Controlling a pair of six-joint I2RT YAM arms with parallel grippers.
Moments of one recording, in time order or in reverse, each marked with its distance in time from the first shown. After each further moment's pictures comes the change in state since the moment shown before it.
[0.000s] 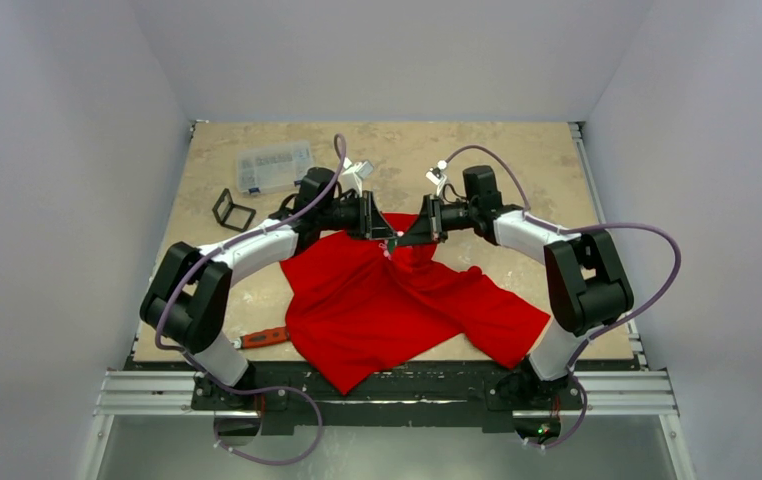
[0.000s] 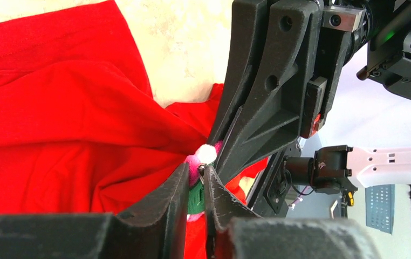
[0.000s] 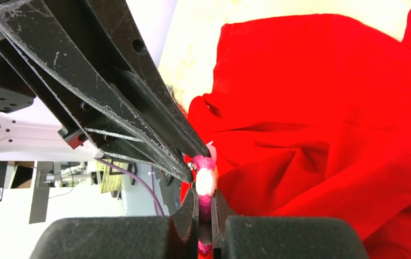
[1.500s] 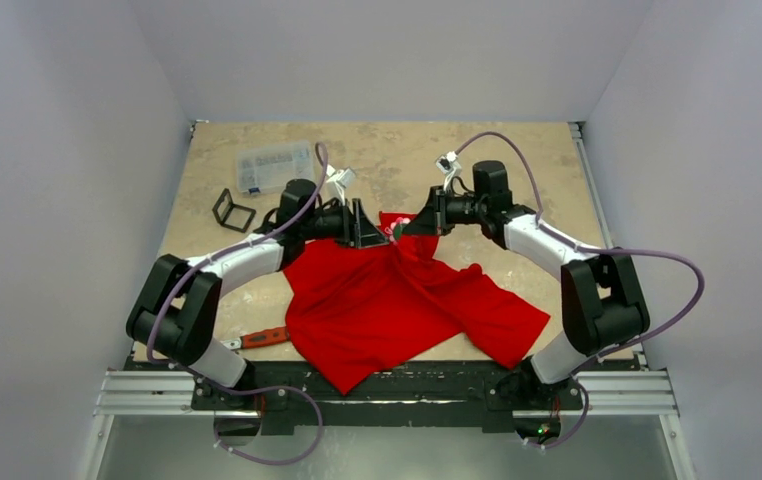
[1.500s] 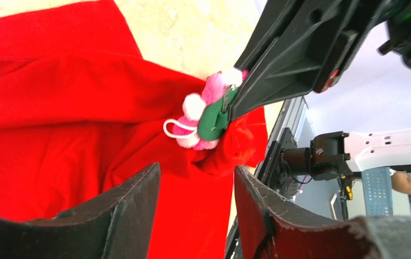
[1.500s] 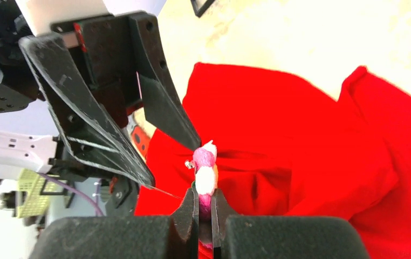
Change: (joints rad) left arm 0.074 -0.086 -0.165 0.177 0.093 -0.018; right arm -0.010 -0.113 -0.024 0.014 0.150 -0.135
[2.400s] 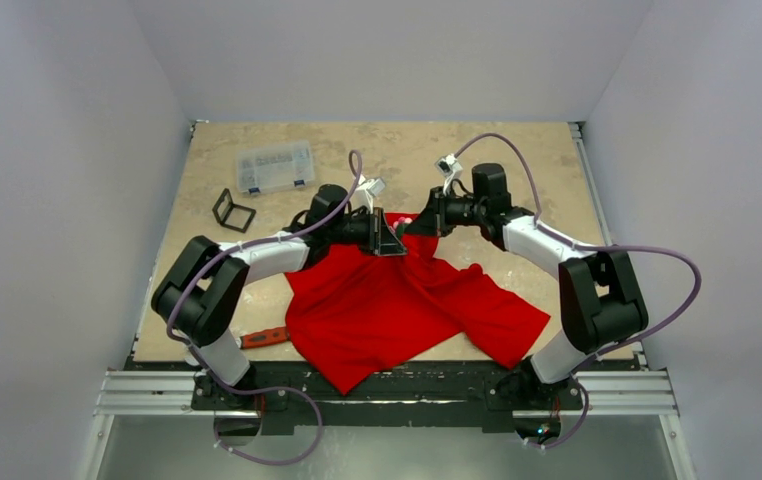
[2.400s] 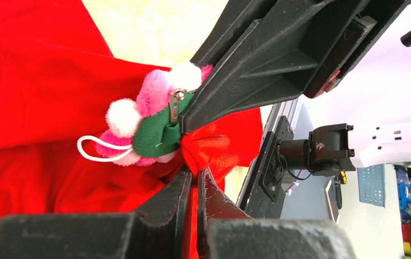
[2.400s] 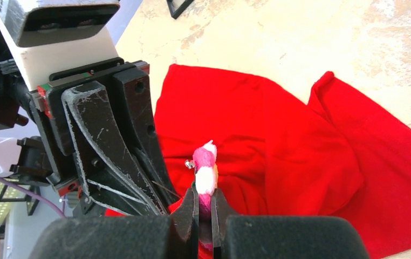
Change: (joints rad) left arm -0.137 0.146 0.066 0.041 -0.046 -0.026; right arm 0.003 -0.002 -0.020 0.029 0.074 -0.095
